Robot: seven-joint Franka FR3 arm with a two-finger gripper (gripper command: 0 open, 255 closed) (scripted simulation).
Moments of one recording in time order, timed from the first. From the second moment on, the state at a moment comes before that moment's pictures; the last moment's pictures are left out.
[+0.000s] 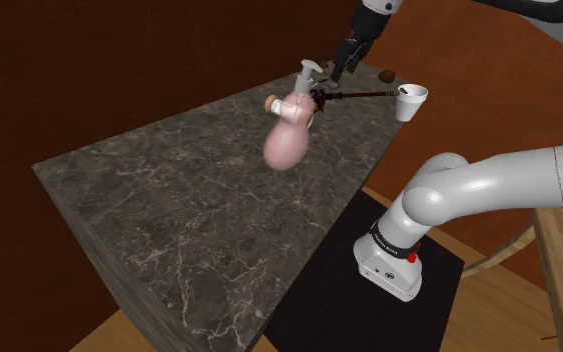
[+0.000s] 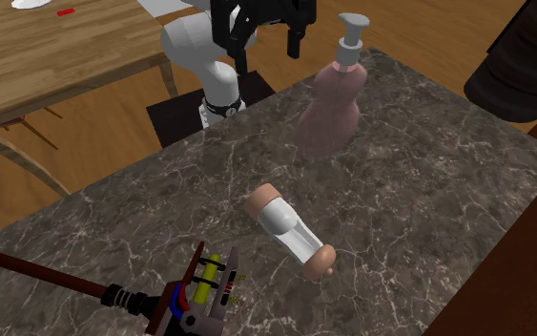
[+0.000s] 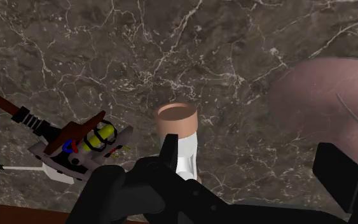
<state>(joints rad) -0.01 -0.77 -0.01 -2.33 -0.05 1.70 -0.11</state>
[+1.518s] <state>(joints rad) 0.00 -0.11 -0.10 -2.23 -0.13 2.22 -0.33</state>
